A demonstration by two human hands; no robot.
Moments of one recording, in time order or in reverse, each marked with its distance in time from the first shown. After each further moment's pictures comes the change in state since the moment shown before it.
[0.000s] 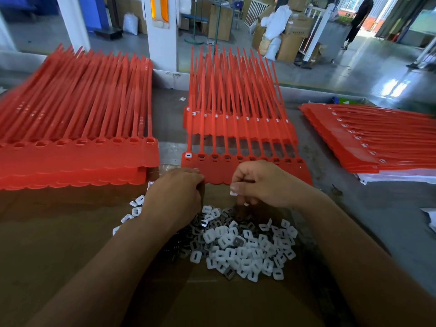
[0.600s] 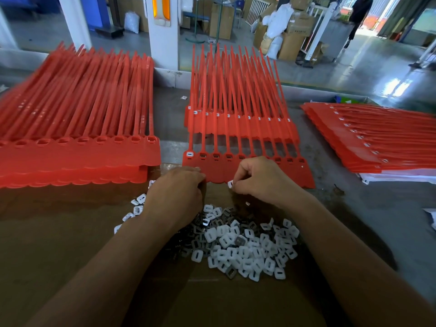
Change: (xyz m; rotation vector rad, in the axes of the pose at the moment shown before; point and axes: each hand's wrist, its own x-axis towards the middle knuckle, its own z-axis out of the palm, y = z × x) left_hand 0.000 0.001 -0.001 0.014 -0.004 0.009; right_hand 0.012 0.004 0.010 0.011 0.219 0.057
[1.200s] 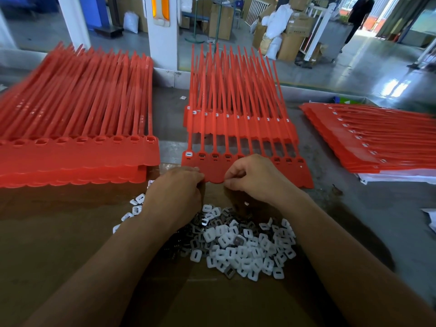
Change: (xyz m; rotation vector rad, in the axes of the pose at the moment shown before) left_hand 0.000 0.001 -0.002 -0.009 0.000 0.015; right_hand 0.008 -0.006 0.003 -0.133 -0.032 0.000
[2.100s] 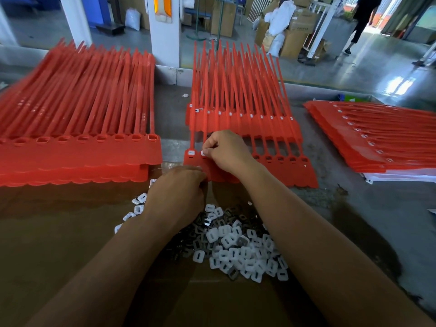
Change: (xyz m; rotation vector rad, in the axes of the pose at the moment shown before) left_hand 0.000 -0.002 0.003 0.000 0.003 -0.021; right_hand 0.069 -0.024 0.024 0.010 0.170 0.039
